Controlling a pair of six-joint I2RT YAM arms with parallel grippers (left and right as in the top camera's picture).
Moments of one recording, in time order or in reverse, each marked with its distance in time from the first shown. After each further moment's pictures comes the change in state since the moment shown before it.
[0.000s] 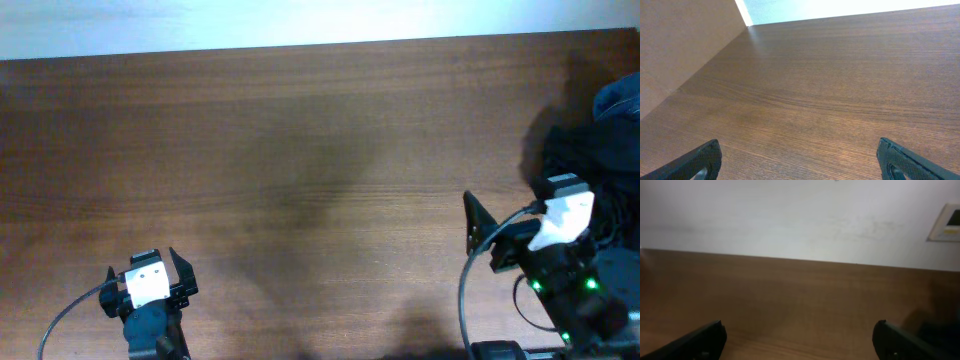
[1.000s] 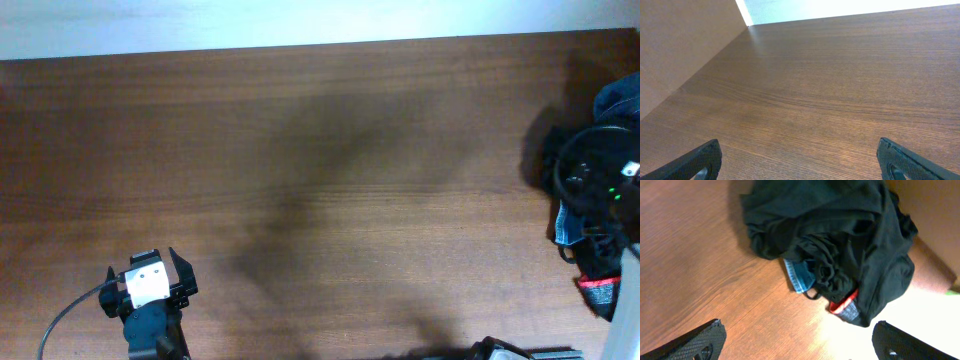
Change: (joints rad) left arm 0.000 0.000 0.000 0.000 -0.001 0.000; right arm -0.460 0.683 0.478 -0.533 0.443 0.188
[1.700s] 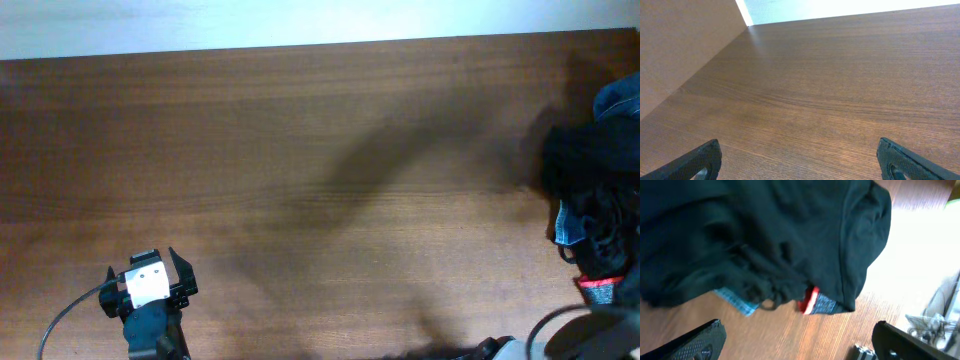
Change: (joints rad) left arm 0.000 0.000 0.000 0.000 0.000 0.000; right arm -0.417 0.352 0.006 0.070 -0.064 0.137
